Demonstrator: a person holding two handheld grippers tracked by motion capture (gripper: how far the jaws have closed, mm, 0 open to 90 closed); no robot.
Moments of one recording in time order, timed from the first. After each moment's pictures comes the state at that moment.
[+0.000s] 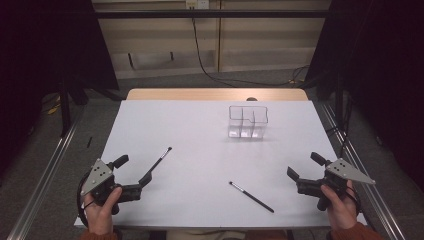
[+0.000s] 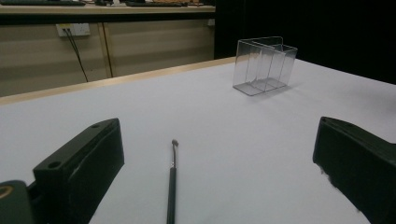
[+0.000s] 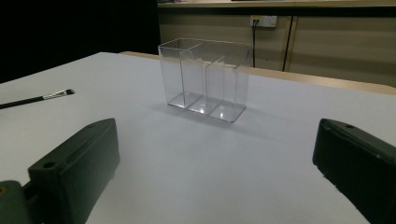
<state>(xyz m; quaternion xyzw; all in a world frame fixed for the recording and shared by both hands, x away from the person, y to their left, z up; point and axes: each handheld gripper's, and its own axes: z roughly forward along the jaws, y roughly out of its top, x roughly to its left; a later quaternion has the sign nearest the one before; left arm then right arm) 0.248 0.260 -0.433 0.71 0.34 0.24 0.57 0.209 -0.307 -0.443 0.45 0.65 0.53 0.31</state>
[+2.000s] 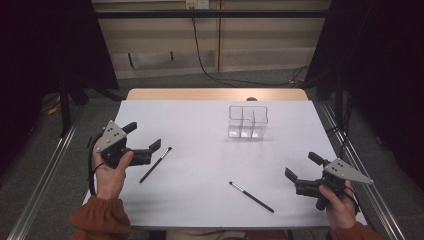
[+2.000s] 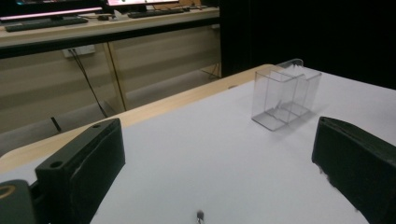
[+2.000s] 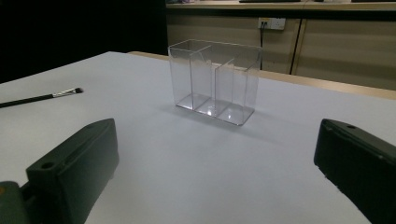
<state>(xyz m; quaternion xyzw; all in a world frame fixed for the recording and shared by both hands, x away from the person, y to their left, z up) 0.315 0.229 -0.379 0.72 0.32 0.26 0.55 0.209 -0.303 -0.443 0.43 0.66 0.54 0.30</state>
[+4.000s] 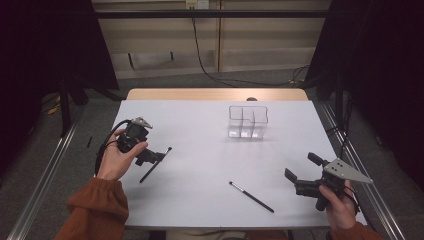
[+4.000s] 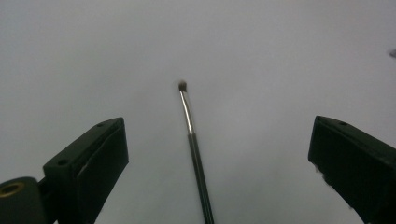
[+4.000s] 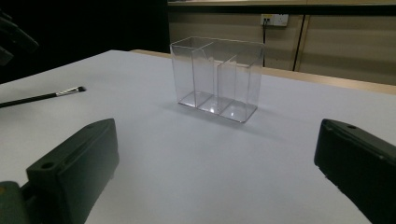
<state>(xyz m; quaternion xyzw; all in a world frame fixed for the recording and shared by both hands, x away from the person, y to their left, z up) 0.368 0.209 -0.389 0.90 0.34 0.07 0.28 0.209 -0.303 -0.443 0.44 0.66 0.54 0.29</state>
